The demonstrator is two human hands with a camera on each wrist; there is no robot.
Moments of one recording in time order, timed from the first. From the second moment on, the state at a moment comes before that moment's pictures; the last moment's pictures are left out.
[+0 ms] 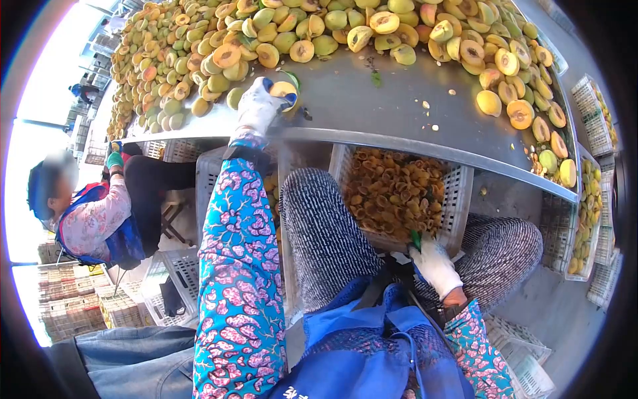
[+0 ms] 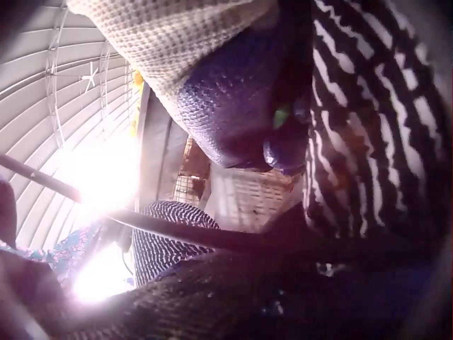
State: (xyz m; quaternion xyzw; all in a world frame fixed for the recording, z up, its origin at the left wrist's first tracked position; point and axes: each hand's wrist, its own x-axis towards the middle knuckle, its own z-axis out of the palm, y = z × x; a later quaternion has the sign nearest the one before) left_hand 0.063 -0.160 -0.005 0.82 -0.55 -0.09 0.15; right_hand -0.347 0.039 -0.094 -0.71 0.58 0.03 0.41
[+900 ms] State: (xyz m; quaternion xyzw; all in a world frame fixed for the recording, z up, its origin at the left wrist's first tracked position) left_hand -0.116 0.023 -0.021 0.37 -0.19 -0.62 0.67; right_hand -0.276 0.020 0.010 -0.79 0.45 -0.20 0.37
